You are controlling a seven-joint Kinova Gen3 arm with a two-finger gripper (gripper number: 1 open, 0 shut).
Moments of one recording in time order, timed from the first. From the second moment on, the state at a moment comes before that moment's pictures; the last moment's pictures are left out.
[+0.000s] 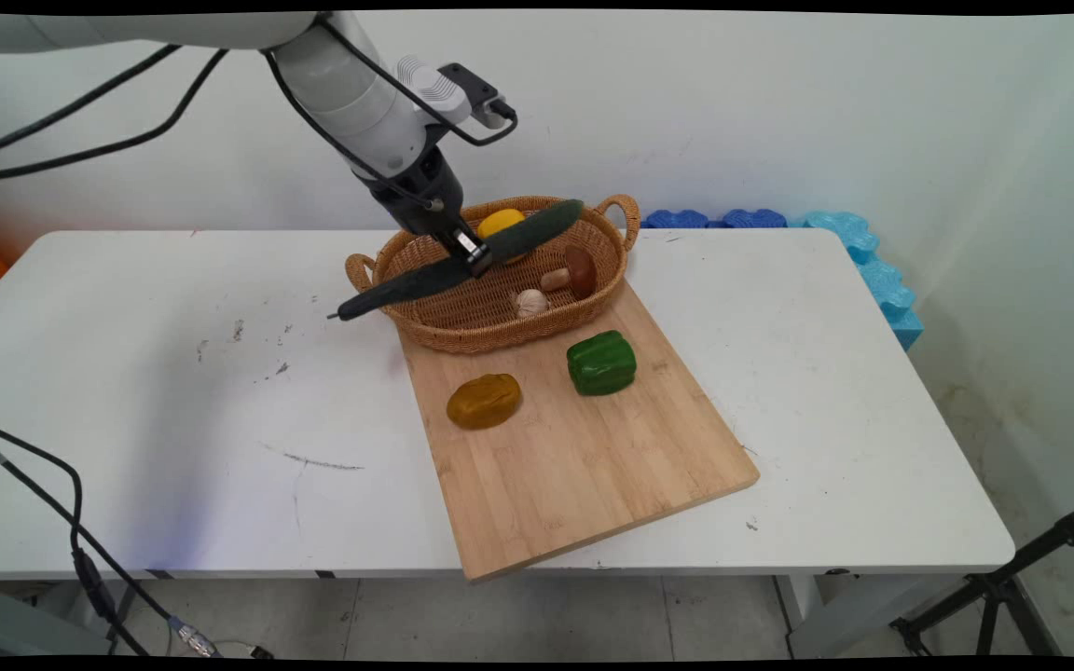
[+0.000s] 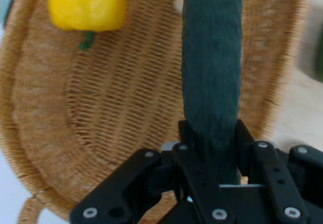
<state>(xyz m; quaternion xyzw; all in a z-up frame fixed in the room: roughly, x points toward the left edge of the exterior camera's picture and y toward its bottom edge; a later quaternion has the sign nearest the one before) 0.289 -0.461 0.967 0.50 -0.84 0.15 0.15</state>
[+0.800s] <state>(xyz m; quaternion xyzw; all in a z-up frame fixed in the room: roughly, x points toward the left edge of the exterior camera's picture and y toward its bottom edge) 0.316 -0.512 0.920 0.54 -0.82 0.16 0.12</state>
